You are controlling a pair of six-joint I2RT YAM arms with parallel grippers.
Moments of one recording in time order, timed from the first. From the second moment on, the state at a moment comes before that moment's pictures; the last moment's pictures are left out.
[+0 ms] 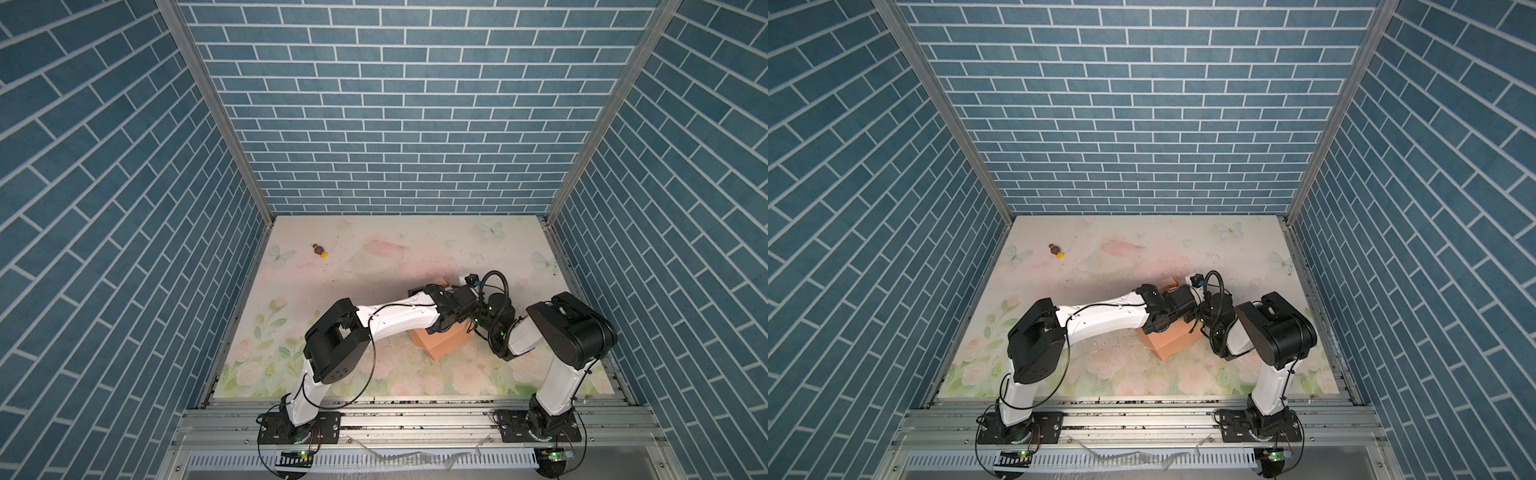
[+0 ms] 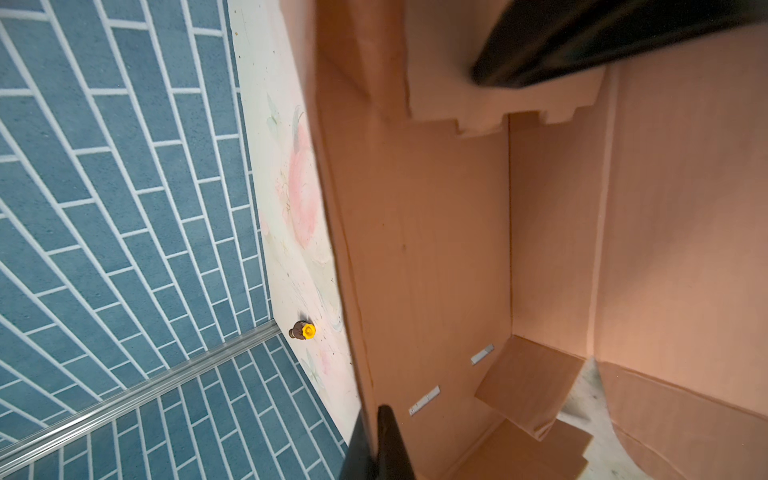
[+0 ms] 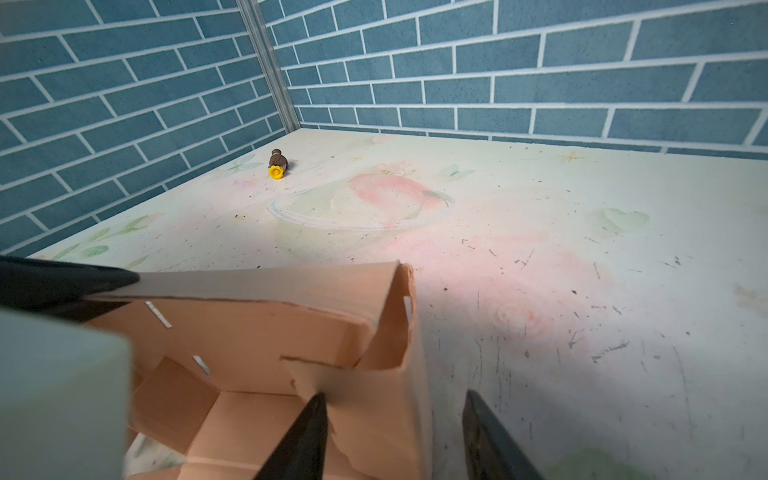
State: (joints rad) left arm -1.07 2.04 1.61 -0.97 -0.87 0.25; right arm 0.46 1.81 0.36 1.25 -0.33 0.10
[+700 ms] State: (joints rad) left arm -1.08 2.04 1.61 -0.97 -0.87 0.25; right arm 0.45 1.76 0.28 1.26 -0.31 0.10
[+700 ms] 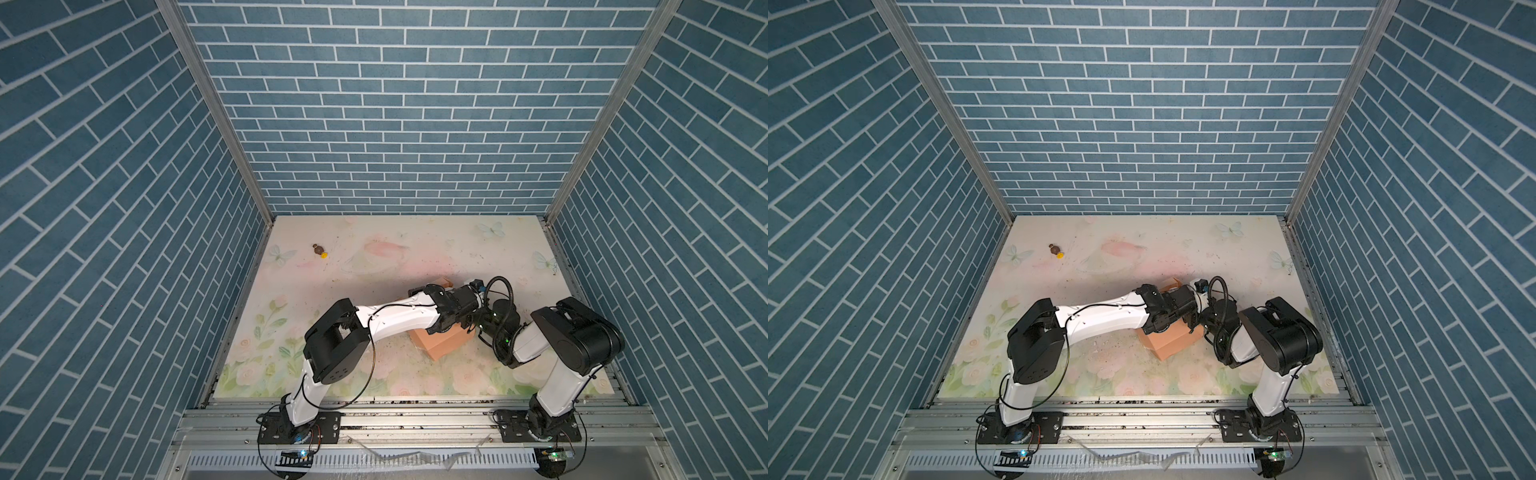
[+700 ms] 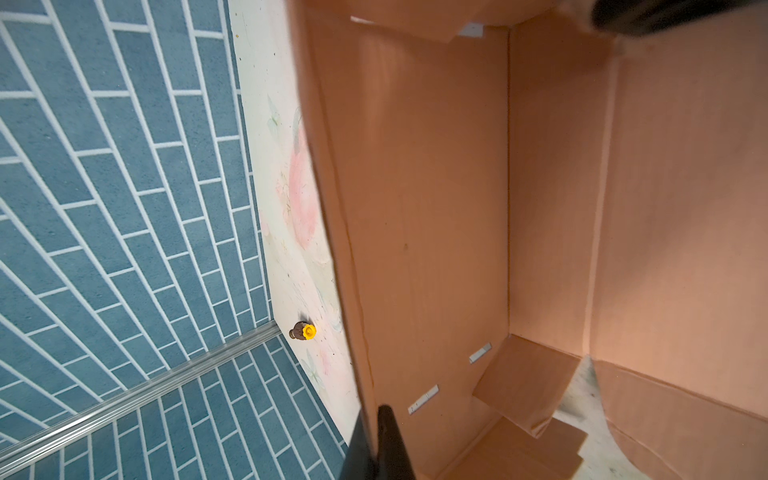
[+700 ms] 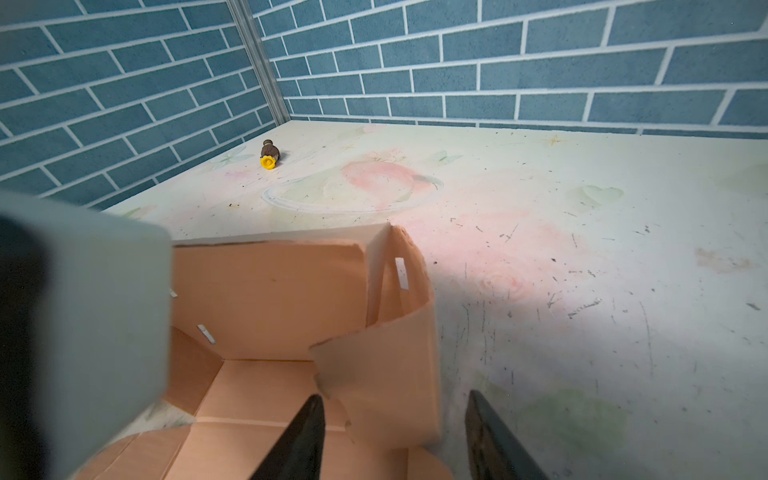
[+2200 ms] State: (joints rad) left arm -1.08 2.04 1.61 -0.98 -0.87 0.24; right arm 0.50 1.78 0.29 1.27 -0.22 0.11
